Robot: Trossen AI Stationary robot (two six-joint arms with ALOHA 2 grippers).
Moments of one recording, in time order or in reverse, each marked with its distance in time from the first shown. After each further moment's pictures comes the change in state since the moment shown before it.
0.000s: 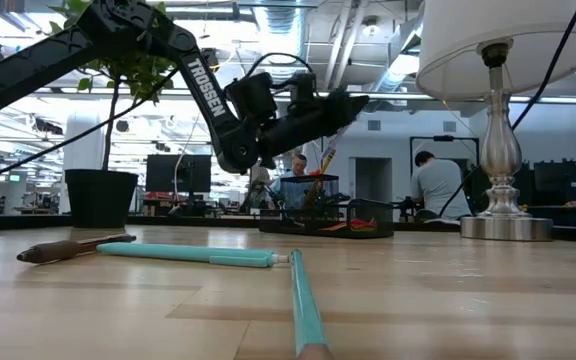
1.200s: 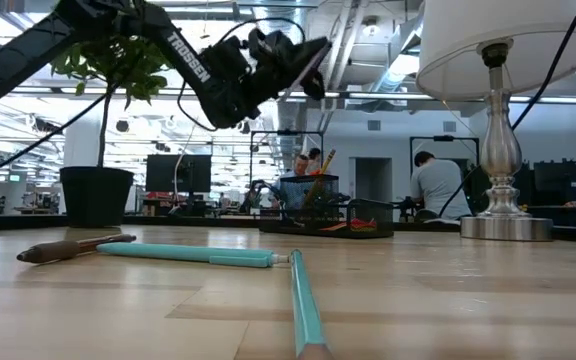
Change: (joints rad) left arm 0.205 -0.194 0.090 -0.019 0.957 -0.789; right arm 0.029 0.005 0.000 0.031 0.004 0.001
